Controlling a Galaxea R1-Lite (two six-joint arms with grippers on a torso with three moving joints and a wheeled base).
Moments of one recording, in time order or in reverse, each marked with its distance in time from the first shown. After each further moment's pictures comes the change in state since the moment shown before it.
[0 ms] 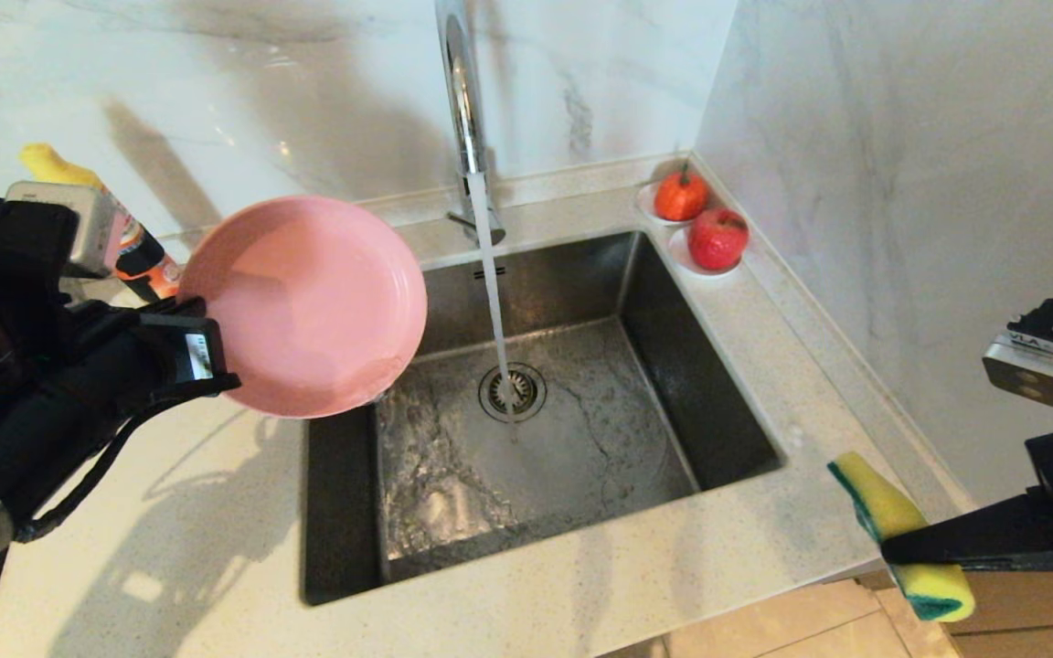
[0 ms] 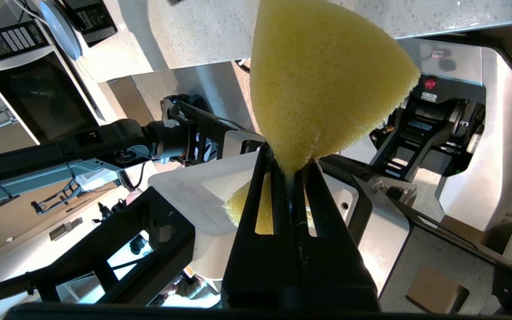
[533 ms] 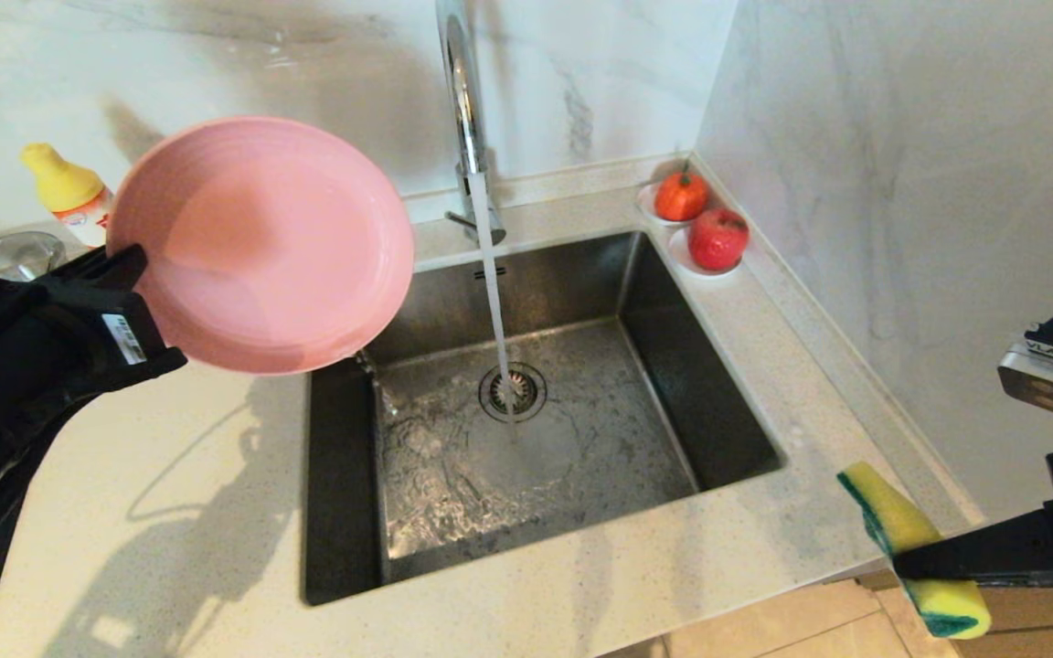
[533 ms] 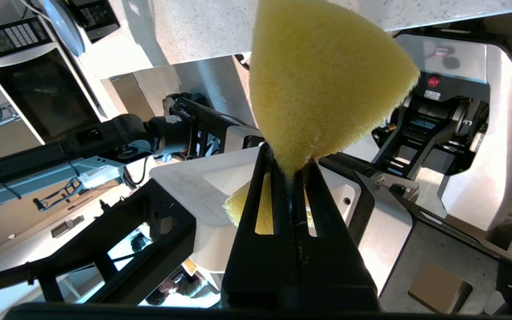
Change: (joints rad) left arm 0.001 -0.105 0.093 -0.224 -0.079 0.075; right arm 0.002 -0.030 0.022 0.001 0.007 0.003
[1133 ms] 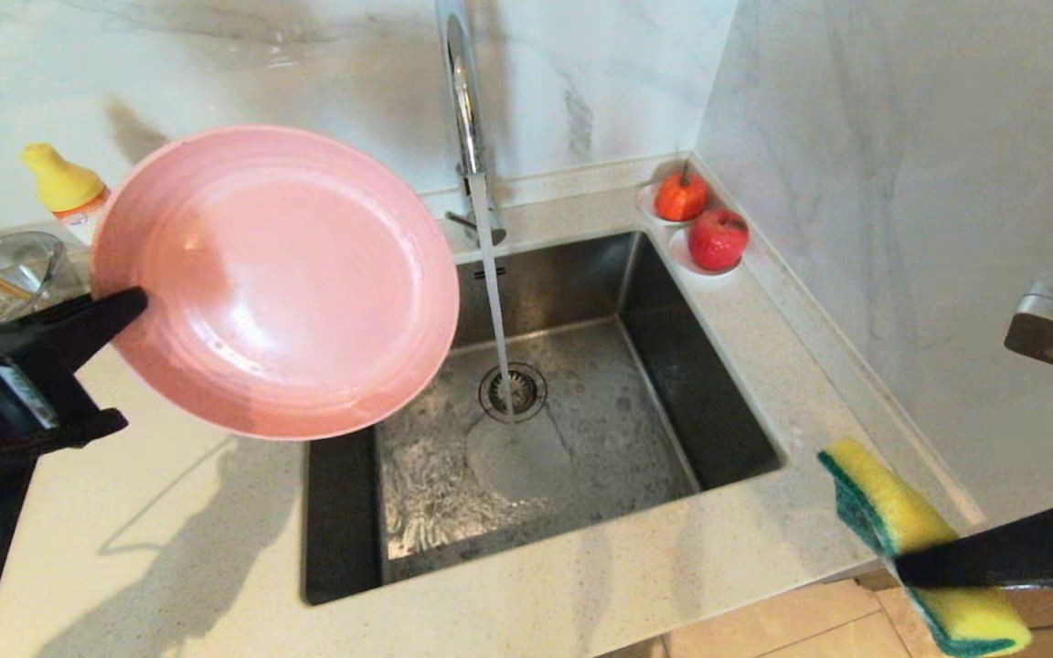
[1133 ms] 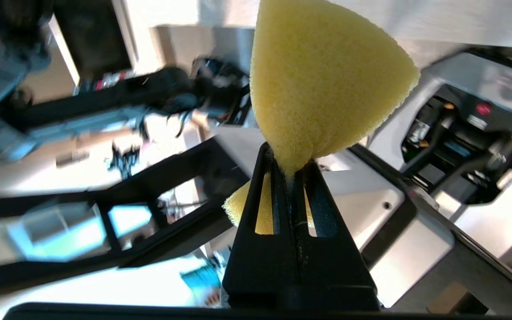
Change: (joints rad) left arm -0.006 -0.210 -0.036 0.386 -0.257 -0.262; right arm 0.177 -0.017 -0.122 0.007 0.062 0.000
